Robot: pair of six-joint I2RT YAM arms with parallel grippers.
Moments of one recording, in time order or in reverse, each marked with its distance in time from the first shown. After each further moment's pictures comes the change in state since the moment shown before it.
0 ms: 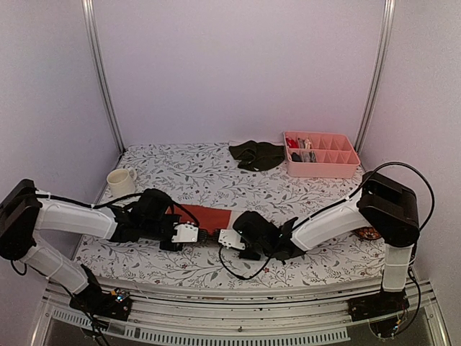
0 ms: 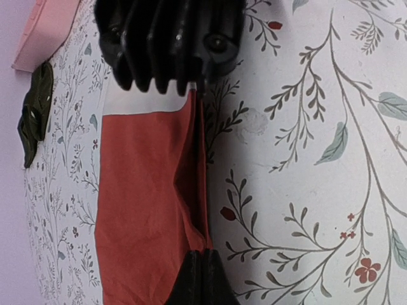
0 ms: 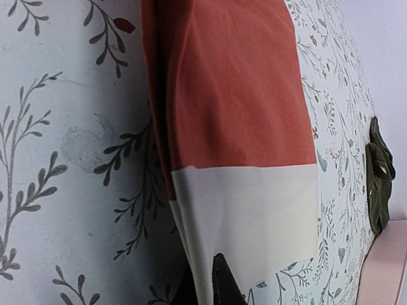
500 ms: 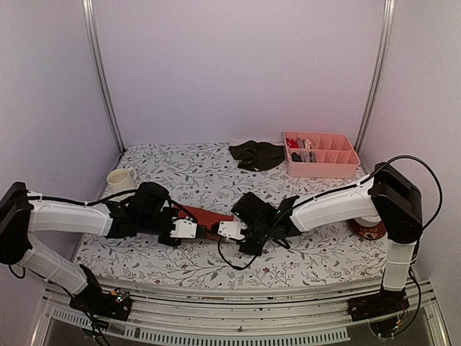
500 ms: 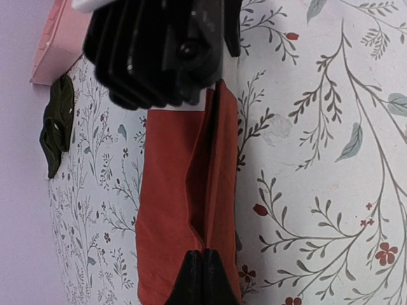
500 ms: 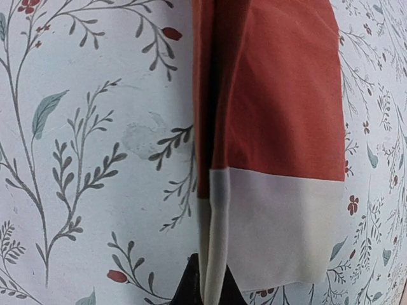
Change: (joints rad) left arm 0.013 -0.056 0.030 -0.045 -0.004 0.079; right arm -0.061 -0.037 0.165 -0.381 -0.273 0.094
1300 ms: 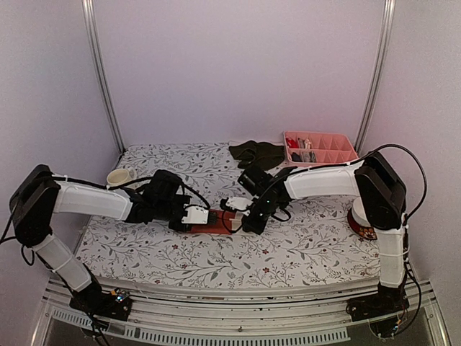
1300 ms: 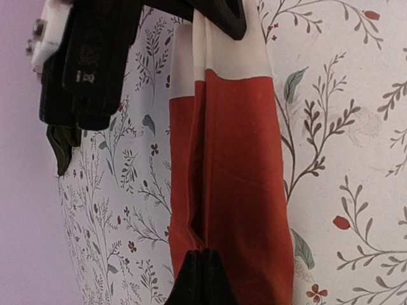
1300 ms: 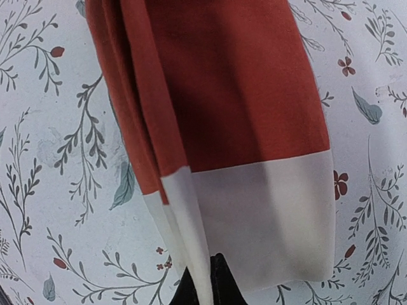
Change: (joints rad) left arm 0.048 0.209 0.185 0.024 -0.046 0.069; right arm -0.206 0.146 0.303 -0.329 -0.253 0.109
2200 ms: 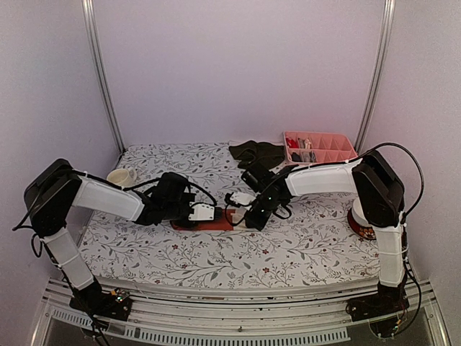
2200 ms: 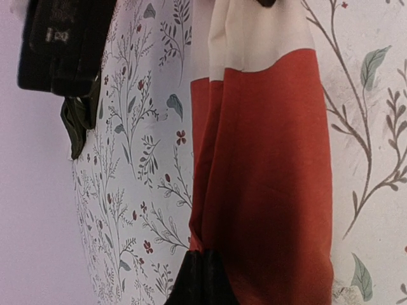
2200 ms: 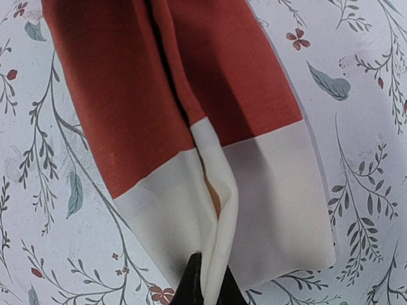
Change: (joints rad) left arm 0.005 0.154 0.023 0.190 -0.112 -0.002; right arm -0.041 0.028 0.015 0.010 0.028 0.059
